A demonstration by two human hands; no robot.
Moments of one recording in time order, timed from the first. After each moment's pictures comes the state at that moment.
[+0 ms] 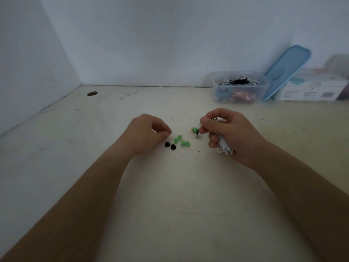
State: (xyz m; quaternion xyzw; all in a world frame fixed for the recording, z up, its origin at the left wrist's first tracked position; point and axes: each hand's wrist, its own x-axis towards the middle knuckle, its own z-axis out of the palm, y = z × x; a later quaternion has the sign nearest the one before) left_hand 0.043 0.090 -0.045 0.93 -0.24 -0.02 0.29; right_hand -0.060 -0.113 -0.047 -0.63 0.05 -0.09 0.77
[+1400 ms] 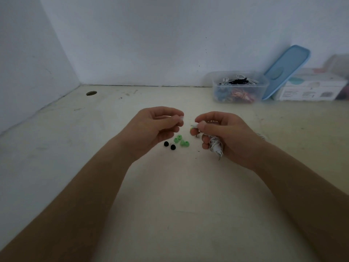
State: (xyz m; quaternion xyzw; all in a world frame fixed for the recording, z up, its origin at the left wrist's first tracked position) left_hand 0.018 0.080 -0.026 0.70 -0.20 -0.21 0.66; right_hand -0.062 -0.111 -0.048 -0.63 0.02 -0.04 0.77
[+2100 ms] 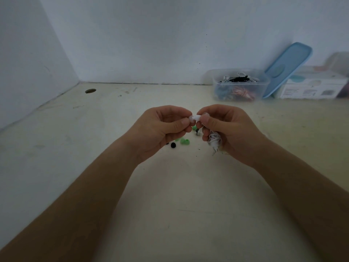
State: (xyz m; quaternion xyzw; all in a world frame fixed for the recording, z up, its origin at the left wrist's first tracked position) left_hand 0.006 0.070 -0.029 0.61 -0.22 -0.25 0.72; right_hand -0.060 -0.113 -0.050 -0.64 -0.06 -0.10 0.76
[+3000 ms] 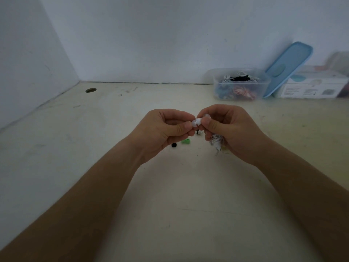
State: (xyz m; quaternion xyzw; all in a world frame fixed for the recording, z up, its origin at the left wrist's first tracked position) left_hand 0.002 0.068 -0.031 0.63 -0.20 -0.25 0.71; right_hand -0.061 -0.117 -0.050 -0.71 -0.10 -0.12 0.68
